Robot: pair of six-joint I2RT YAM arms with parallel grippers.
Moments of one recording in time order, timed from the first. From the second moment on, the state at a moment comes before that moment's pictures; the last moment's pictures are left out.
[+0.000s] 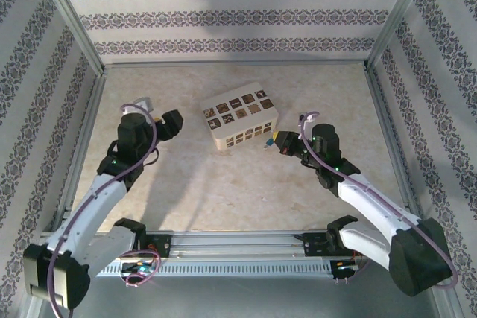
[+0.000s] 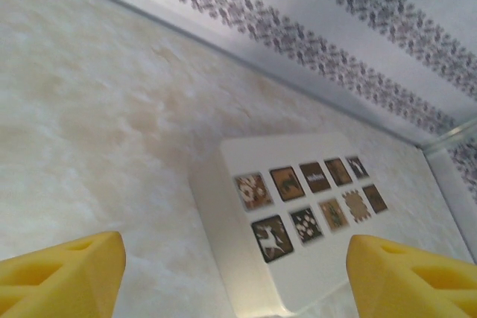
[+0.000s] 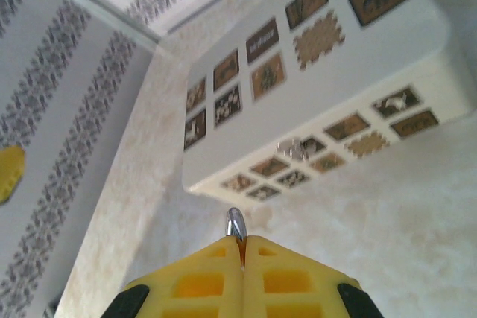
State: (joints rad) left arm -0.23 0.90 0.69 -0.15 -0.03 -0.59; right arm 0.37 1.01 0.51 0.07 -0.39 0.71
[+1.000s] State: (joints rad) left arm -0.21 0.82 0.62 -0.17 -0.18 -0.55; right arm 0.54 1.37 0.55 -0.22 -0.52 0.65
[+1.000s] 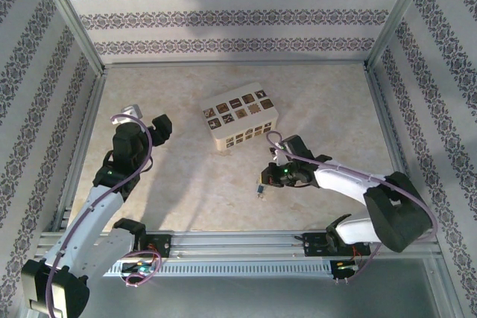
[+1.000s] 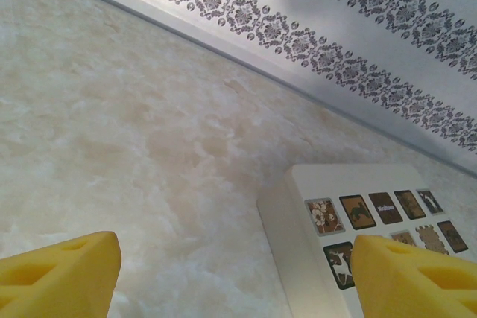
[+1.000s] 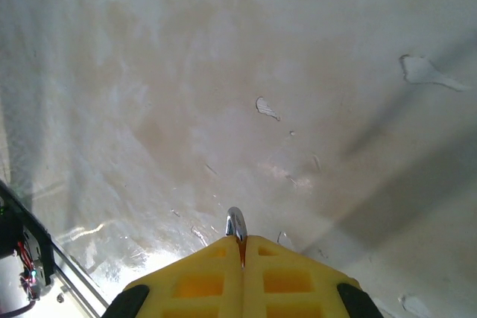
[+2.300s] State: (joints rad) left arm -0.19 0.79 0.61 -0.19 -0.19 -0.53; right arm 0.49 1.30 0.60 -0.27 -0.51 0.61
